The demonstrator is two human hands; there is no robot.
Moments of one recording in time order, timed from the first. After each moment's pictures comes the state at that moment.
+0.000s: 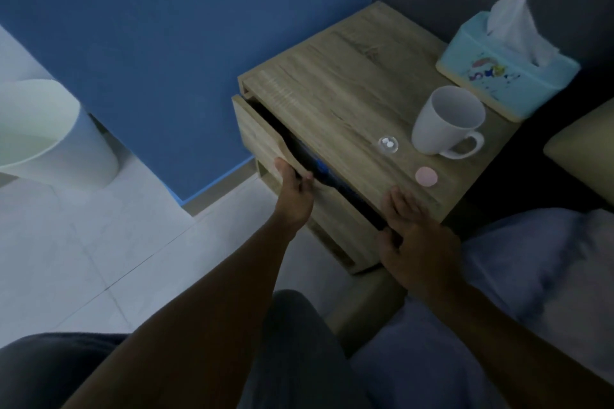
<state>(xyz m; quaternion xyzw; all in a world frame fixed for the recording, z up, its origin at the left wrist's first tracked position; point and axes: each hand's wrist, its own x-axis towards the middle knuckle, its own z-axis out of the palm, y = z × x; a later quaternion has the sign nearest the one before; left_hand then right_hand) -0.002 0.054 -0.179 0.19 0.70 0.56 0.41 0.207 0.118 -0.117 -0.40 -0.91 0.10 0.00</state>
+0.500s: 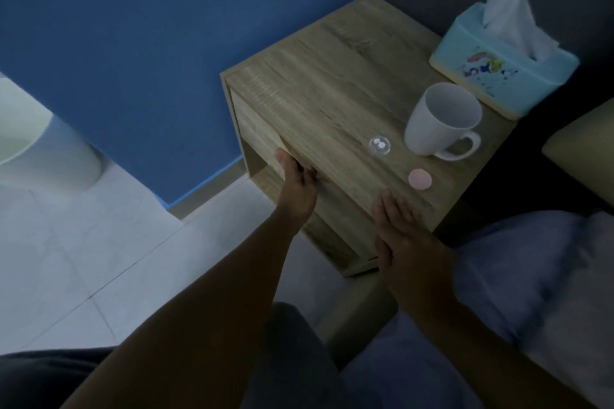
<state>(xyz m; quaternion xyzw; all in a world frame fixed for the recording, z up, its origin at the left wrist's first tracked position) 0.009 0.089 -0.170 0.21 0.71 0.54 0.40 0.218 0.121 -0.145 -0.35 -0.94 0.02 0.07</state>
